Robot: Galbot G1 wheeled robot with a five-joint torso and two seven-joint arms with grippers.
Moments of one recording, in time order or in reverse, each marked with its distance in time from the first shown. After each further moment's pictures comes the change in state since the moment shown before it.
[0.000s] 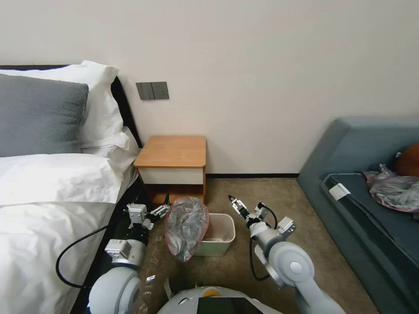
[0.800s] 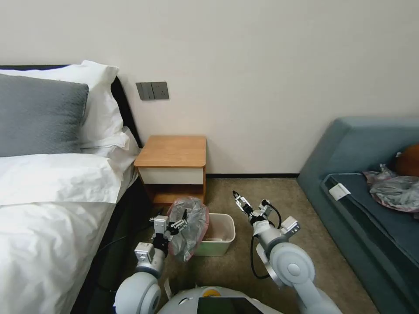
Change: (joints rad) left arm -0.002 -0.011 0.180 0.085 0.013 0.097 -0.043; right arm -0.019 0.027 0.011 -0.006 -0.118 0.012 -0.053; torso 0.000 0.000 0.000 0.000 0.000
